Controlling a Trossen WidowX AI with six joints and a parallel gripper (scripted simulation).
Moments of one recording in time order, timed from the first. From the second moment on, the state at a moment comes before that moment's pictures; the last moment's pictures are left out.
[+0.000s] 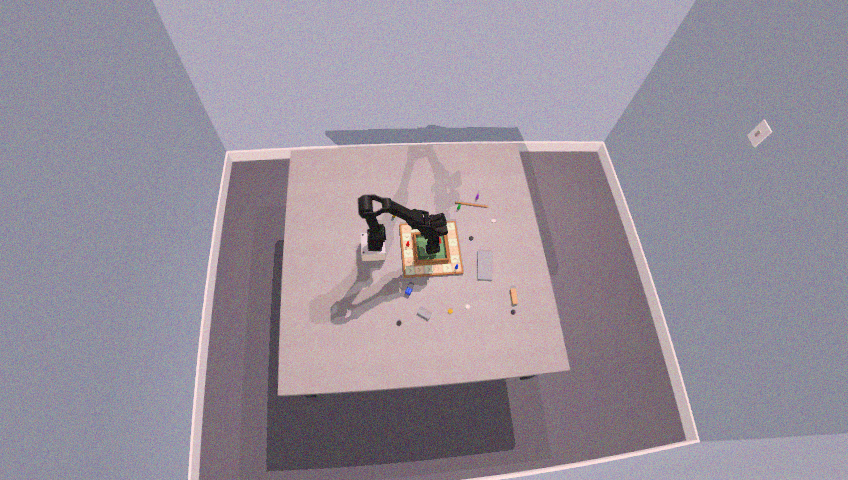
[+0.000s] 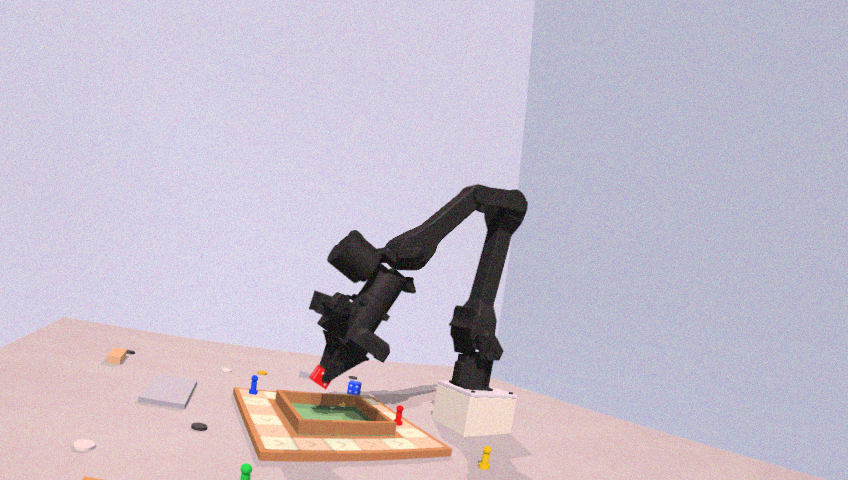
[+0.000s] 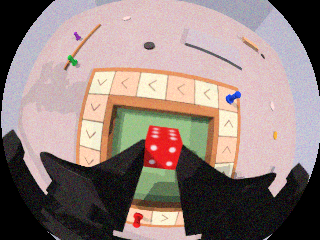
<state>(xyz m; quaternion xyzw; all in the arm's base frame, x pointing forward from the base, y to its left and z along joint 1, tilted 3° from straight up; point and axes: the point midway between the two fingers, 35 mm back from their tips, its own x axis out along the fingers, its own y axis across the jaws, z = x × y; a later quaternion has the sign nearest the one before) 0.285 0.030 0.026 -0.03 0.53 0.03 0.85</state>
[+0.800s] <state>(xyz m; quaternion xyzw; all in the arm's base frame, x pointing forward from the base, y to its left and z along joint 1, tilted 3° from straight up) 0.255 0.026 0.059 -0.02 0.36 0.04 0.93</state>
